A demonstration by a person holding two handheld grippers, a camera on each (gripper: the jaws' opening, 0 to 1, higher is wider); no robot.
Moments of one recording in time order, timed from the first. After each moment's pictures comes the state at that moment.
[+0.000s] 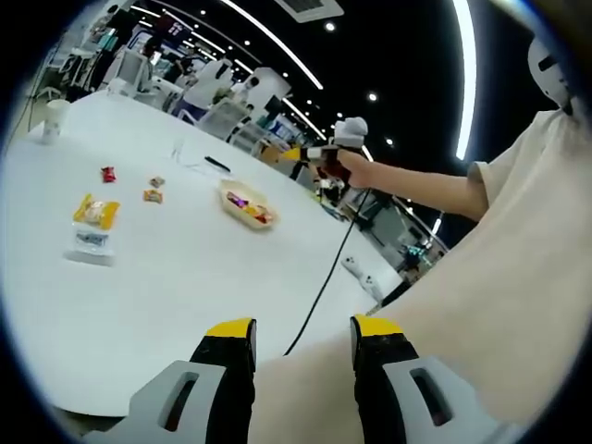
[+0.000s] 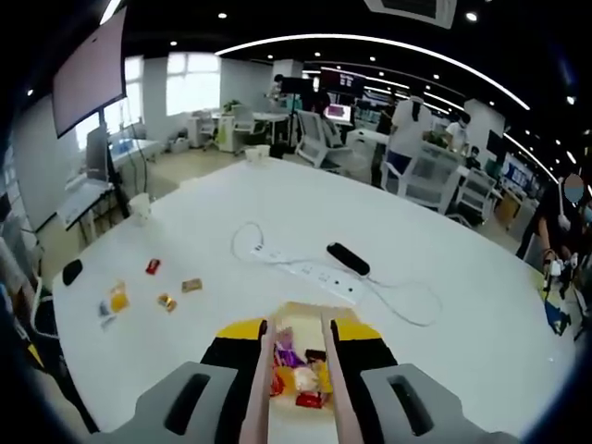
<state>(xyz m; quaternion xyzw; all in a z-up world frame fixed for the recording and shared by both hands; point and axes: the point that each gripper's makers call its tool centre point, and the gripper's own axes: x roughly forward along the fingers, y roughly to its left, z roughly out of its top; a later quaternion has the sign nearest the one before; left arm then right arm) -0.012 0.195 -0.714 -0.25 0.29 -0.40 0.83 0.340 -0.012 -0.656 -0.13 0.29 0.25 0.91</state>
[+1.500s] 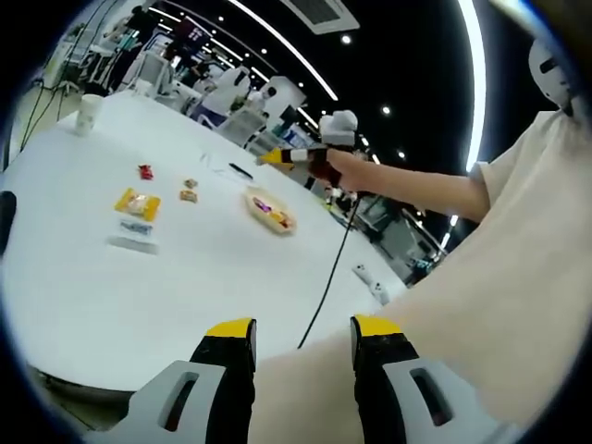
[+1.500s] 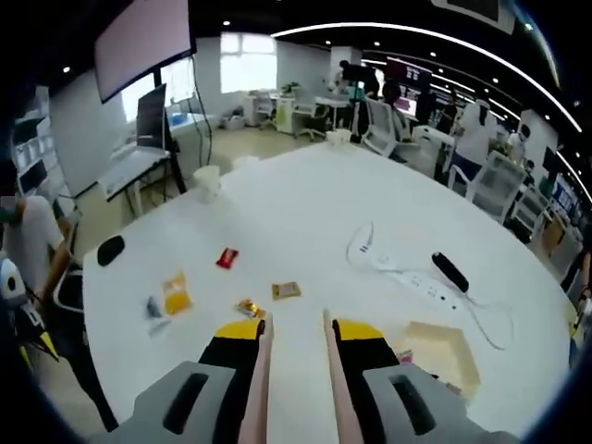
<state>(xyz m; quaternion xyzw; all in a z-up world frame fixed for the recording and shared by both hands) -0.024 0.249 -0.725 -0.27 0.29 -0.37 0.84 0.302 0.145 -0.705 -0.17 0.32 0.37 0.85</state>
